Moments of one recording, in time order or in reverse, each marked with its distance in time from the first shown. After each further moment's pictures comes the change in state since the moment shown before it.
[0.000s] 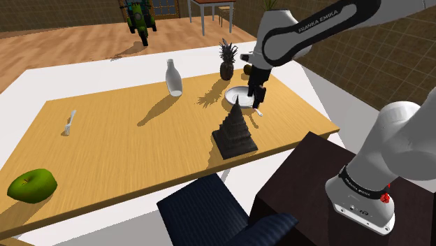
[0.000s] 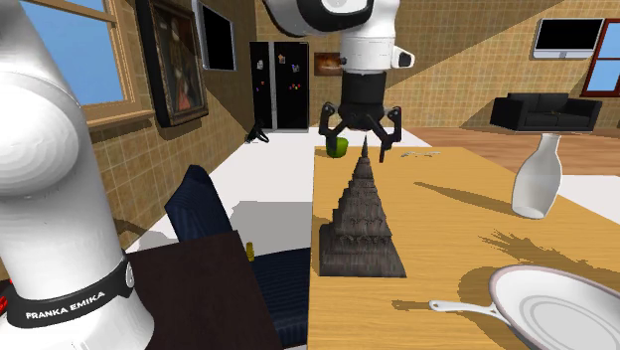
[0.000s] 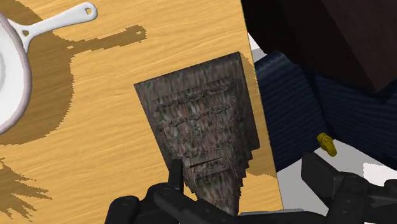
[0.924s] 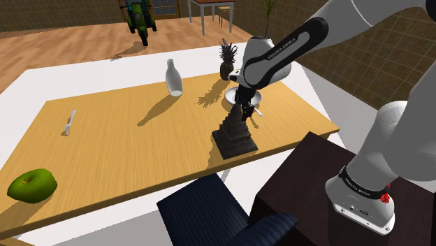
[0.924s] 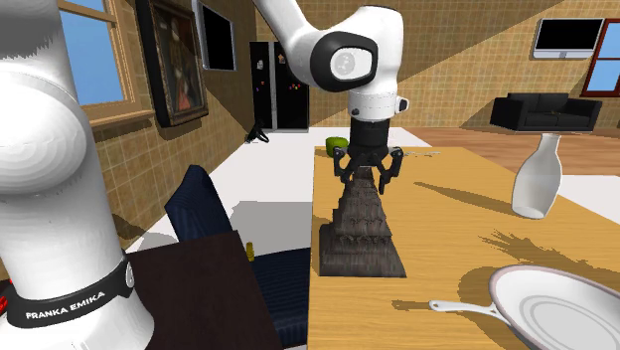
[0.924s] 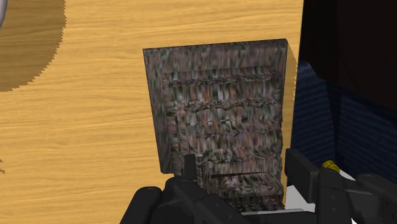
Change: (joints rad) arm 0.053 0.252 -0.004 0.034 0.106 0.225 -0.274
